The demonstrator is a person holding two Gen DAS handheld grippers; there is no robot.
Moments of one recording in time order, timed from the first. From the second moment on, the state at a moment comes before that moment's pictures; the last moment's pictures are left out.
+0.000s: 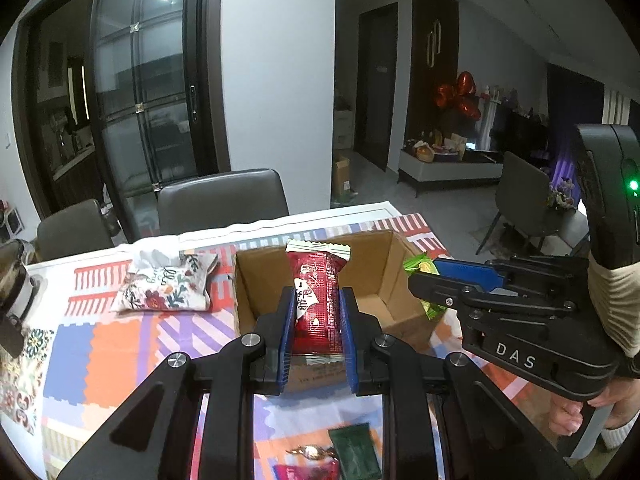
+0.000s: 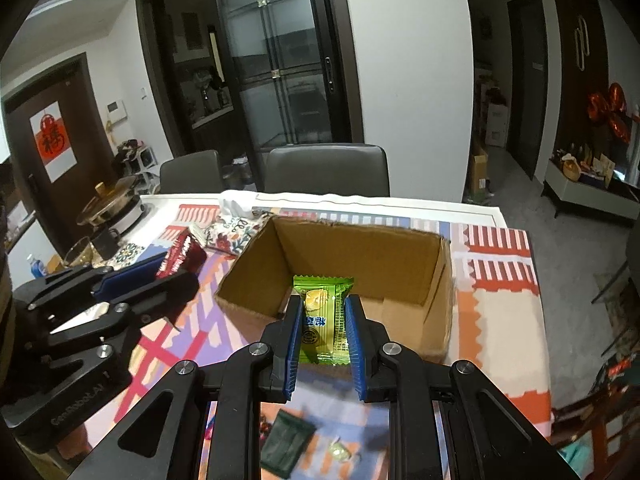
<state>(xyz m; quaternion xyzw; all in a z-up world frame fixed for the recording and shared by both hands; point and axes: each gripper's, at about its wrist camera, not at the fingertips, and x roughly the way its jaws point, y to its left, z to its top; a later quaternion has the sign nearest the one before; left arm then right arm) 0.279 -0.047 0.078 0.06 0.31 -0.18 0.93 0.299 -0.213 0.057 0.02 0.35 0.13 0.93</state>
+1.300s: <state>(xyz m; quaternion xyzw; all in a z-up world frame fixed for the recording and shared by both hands) 0.234 -0.025 0.049 0.08 0.32 -0.14 0.94 0.263 -0.198 0.031 -0.01 0.36 0.13 0.92</state>
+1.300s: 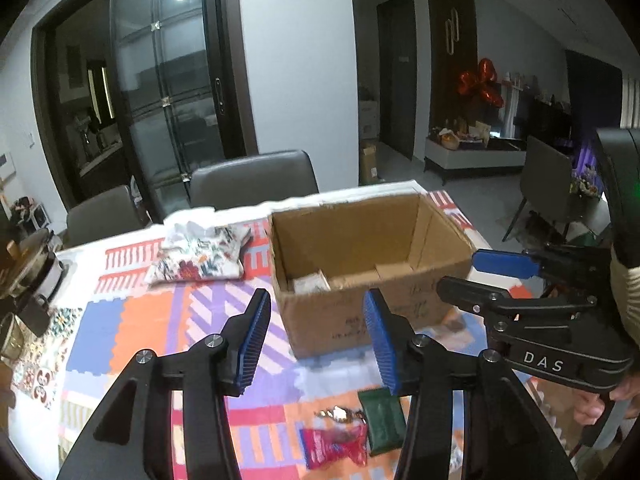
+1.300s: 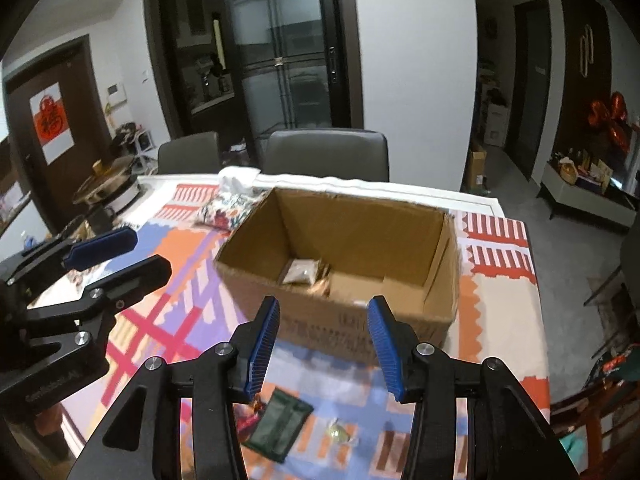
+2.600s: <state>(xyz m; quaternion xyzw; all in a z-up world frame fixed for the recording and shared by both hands) 0.283 -0.022 -0.115 -0.03 0.60 -0.14 0.79 0.294 -0.198 -0.128 -0.03 0.63 0.11 0.77</state>
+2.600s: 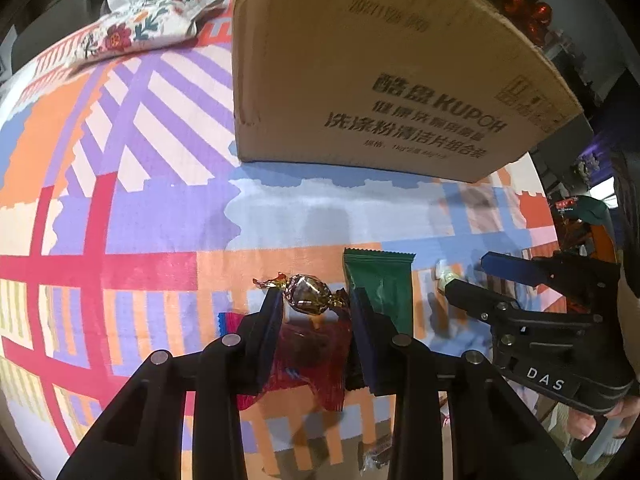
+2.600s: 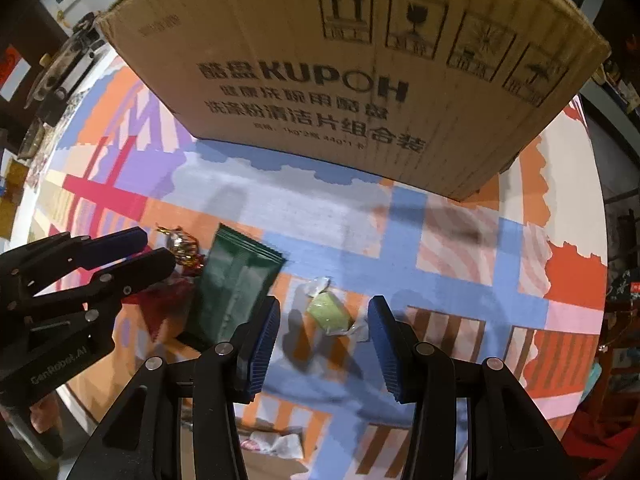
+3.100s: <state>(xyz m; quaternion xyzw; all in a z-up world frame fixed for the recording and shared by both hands) 0.295 -0.026 -0.134 -0.02 0.61 -0.12 0.78 0.296 -0.193 -0.150 -0.05 0.64 0.11 0.76</state>
